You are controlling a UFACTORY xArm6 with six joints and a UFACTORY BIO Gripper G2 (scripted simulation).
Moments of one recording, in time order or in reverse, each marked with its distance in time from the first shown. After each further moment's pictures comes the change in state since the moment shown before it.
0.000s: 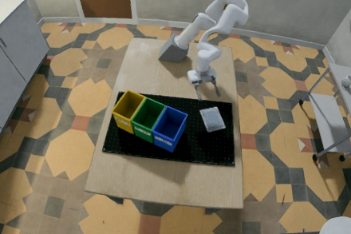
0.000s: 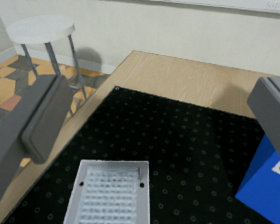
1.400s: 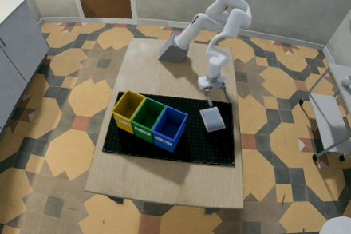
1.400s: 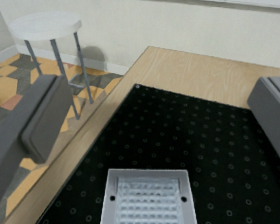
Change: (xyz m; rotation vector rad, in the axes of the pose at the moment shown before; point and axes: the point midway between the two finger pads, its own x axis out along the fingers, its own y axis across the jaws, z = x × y) arm 0.033 0.057 -0.031 -0.002 0.001 -0.001
